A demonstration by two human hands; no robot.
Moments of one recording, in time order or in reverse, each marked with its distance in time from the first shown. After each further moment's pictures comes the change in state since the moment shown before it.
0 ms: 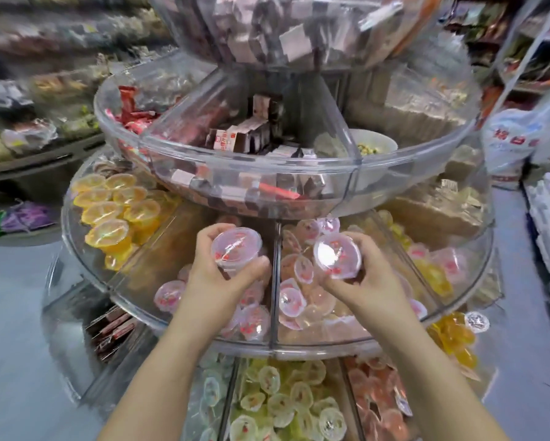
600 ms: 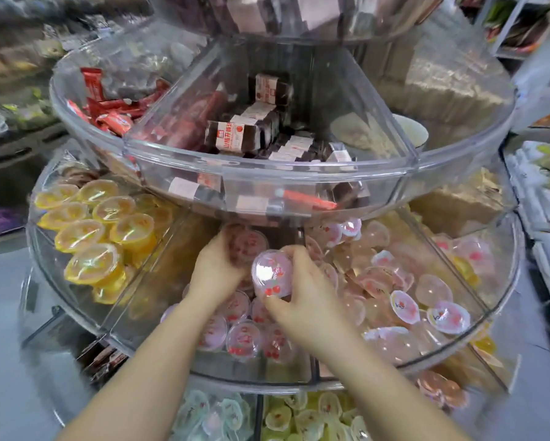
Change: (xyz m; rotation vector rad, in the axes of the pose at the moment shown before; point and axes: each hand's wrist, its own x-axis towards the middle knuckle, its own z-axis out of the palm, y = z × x) left_hand 0.115 -0.085 -0.014 0.472 -0.096 0.027; right_hand 0.038 0.000 0.113 -0.400 -0.100 0.085
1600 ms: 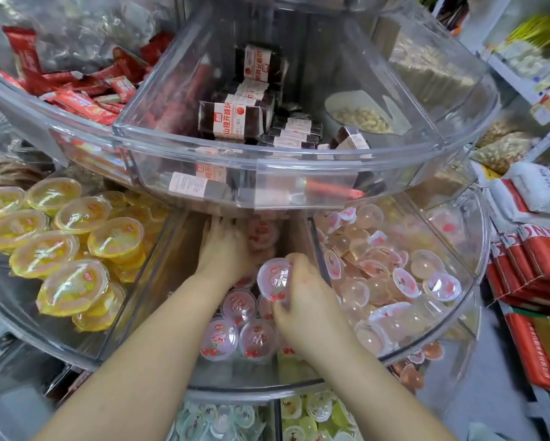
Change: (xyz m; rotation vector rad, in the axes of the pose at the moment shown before) left_hand 0.050 -0.029 0.023 0.466 -0.179 0.261; right_hand 0.002 -0.015 0.042 -0.310 0.043 0.233
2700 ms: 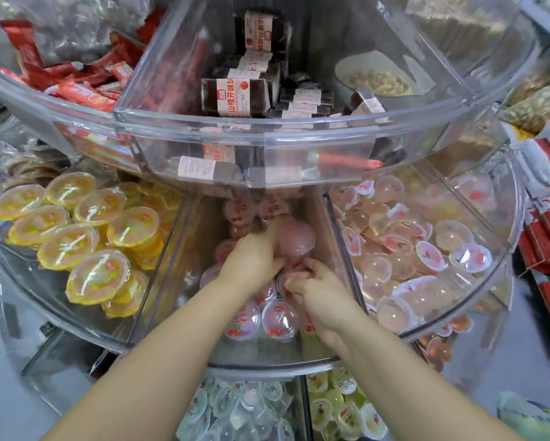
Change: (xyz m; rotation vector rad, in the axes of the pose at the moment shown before) left_hand -0.033 0.008 -0.003 -0.230 -0.202 0.170; right_hand 0.014 0.021 0.048 1.053 -0.111 0.625
